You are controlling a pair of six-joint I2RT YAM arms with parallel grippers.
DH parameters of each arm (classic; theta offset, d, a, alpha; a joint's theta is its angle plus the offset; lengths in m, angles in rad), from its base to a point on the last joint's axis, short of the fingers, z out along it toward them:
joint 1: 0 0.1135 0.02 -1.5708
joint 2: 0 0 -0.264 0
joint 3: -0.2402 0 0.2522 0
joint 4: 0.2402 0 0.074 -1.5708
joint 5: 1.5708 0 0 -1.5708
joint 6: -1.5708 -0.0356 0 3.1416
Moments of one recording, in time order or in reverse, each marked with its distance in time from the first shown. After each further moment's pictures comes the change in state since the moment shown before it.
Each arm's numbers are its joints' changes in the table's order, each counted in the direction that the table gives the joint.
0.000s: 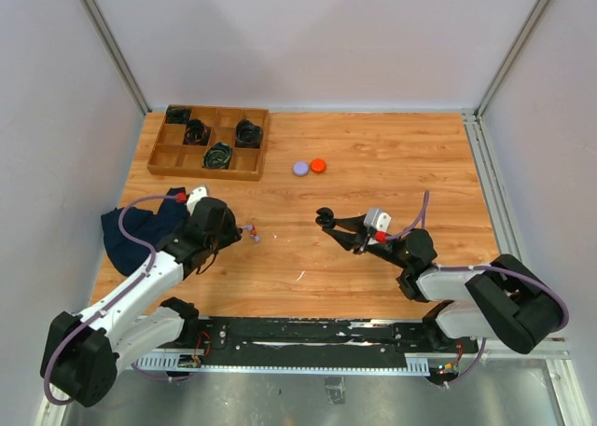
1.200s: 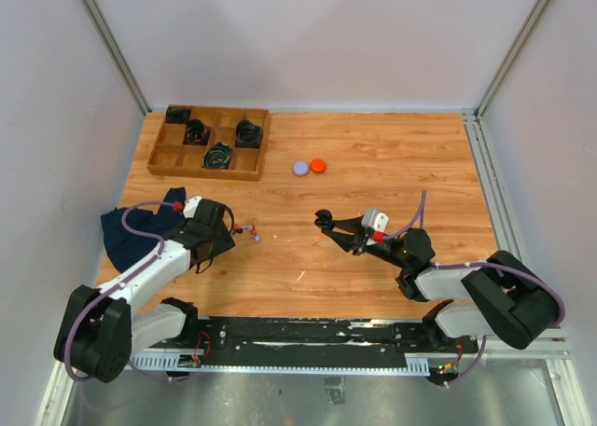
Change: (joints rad) left arm 0.122 0.153 0.031 0.057 -0.005 0.031; right arm 0.001 0.046 0.000 -0.004 -0.019 0.005
